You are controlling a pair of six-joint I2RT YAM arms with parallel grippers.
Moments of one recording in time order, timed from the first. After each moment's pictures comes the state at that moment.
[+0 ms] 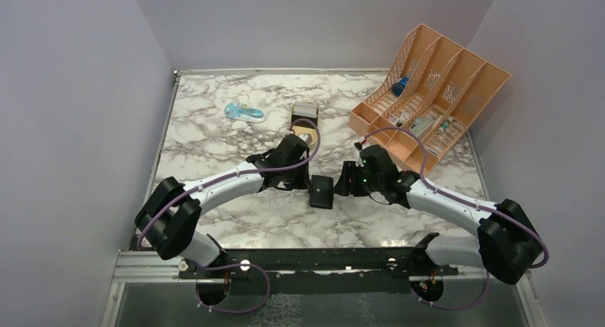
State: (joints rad) left arm -0.79 1.48 0.90 -0.34 0.09 -0.63; right arm 0.67 1.24 0.61 -0.16 -0.14 0.63
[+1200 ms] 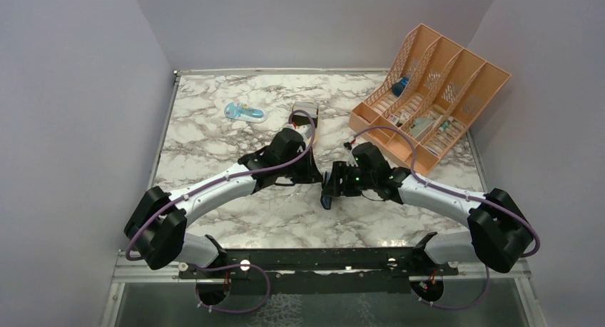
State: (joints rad) left arm -0.79 1.38 0.90 -0.23 0.24 -0.74; right arm 0.71 1.32 0.65 -0.11 -0.27 0.66
